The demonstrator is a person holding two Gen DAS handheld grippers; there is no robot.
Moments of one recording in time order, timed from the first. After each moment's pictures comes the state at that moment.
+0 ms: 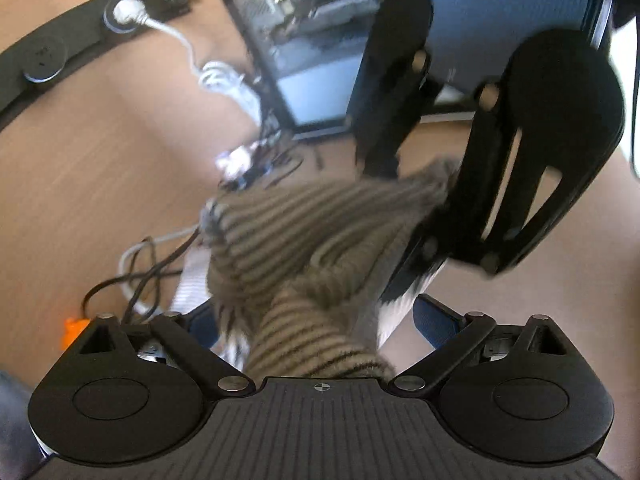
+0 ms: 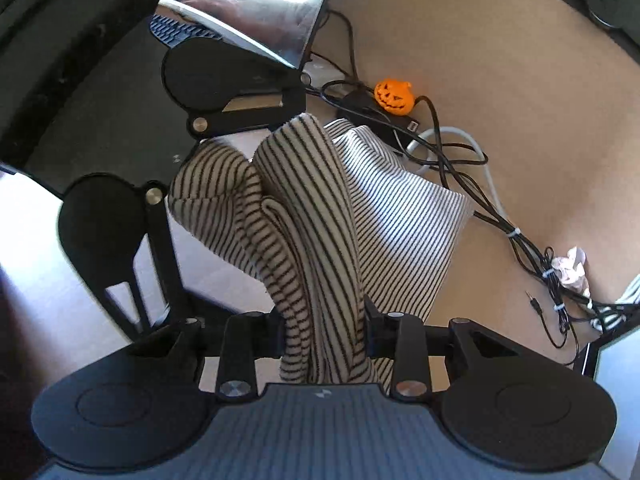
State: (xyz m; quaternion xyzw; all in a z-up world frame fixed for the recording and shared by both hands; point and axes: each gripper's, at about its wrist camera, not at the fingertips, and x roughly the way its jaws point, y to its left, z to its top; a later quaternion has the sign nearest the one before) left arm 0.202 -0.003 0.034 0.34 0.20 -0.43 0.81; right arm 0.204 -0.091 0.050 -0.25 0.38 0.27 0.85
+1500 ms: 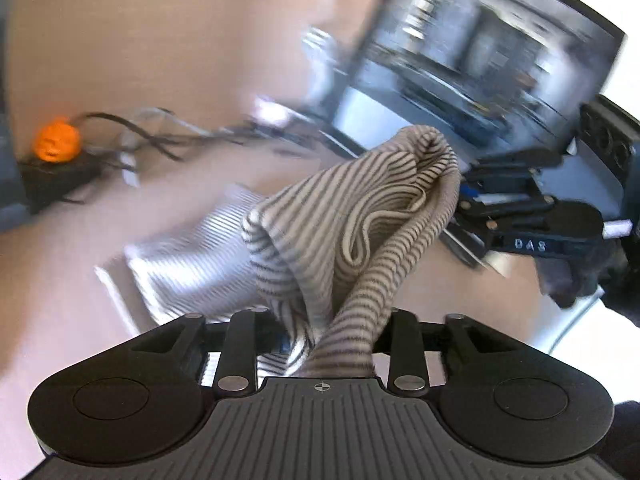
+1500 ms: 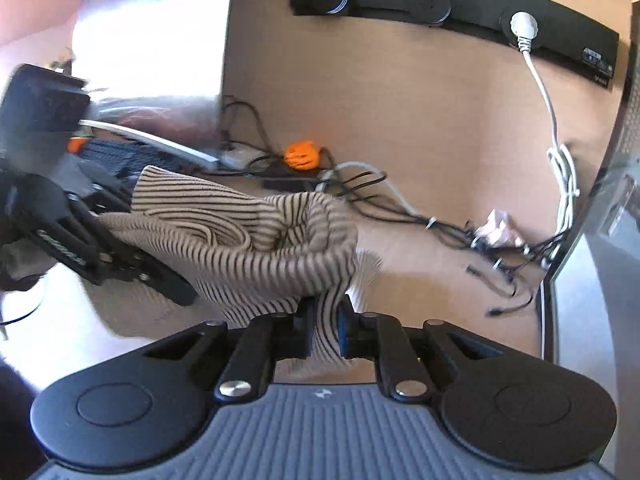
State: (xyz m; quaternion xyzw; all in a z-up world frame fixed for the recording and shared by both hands) left arm 0.232 0.057 0.077 -0.01 0.39 -0.35 0.85; right arm 0.197 -0.165 0.073 -0.11 0.31 0.19 0.93
